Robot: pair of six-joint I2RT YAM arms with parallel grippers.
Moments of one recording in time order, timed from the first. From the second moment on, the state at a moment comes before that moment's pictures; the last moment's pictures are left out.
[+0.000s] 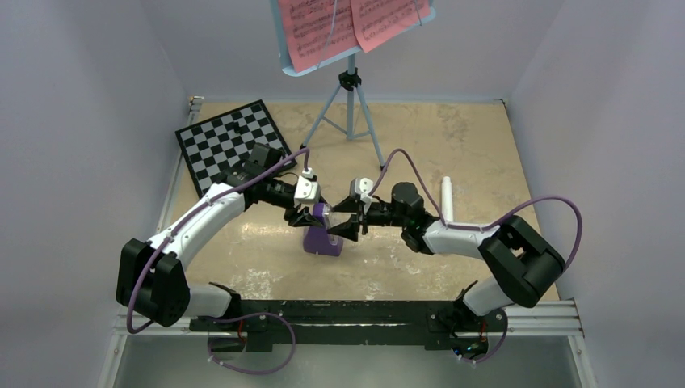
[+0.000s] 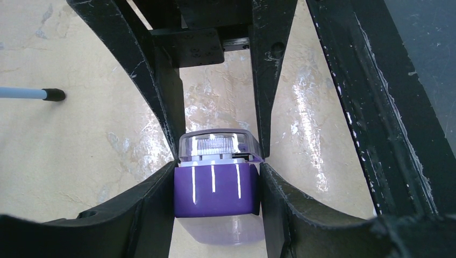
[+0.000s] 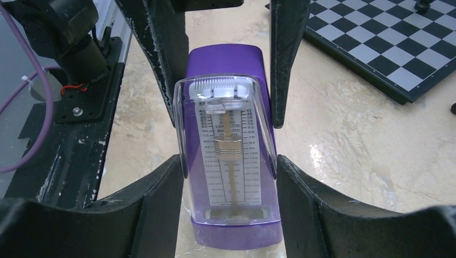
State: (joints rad) left arm -0.41 1.35 1.01 -0.66 1.03 1.02; right arm 0.73 1.49 0.58 0.80 -0.72 -0.03
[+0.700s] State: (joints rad) left arm -0.41 1.36 1.02 -0.68 1.05 1.06; right arm 0.74 1.49 0.51 0.91 -0.64 0.02
